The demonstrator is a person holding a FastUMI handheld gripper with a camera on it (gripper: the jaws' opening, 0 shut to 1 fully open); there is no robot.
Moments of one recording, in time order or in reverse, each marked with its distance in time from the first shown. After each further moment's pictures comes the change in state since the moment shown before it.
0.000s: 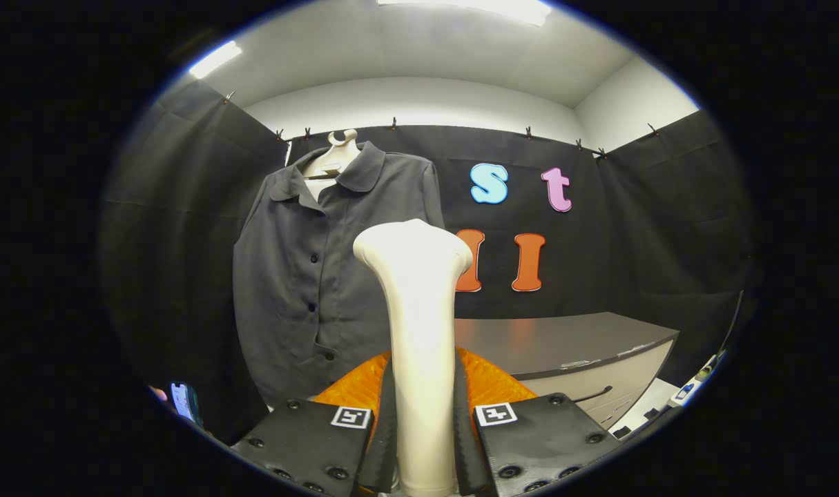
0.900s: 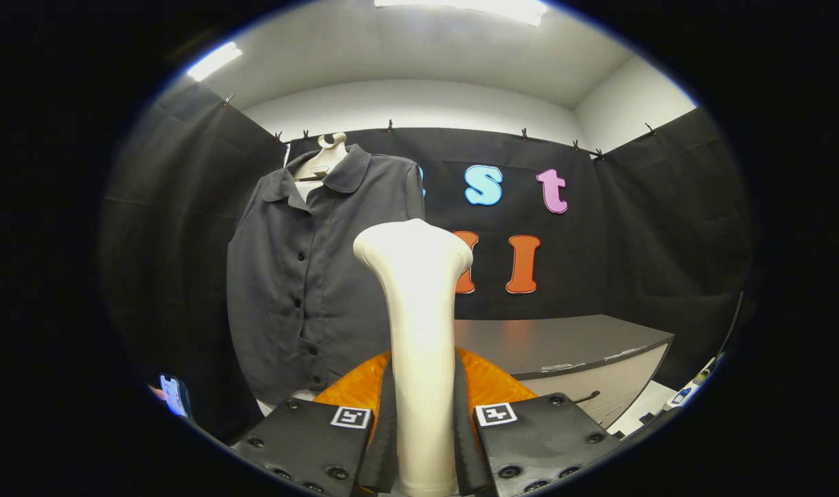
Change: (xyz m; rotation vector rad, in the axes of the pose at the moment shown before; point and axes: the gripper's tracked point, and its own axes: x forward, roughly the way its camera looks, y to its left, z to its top) arm -0.003 -0.027 -0.005 -0.007 -0.007 0.012
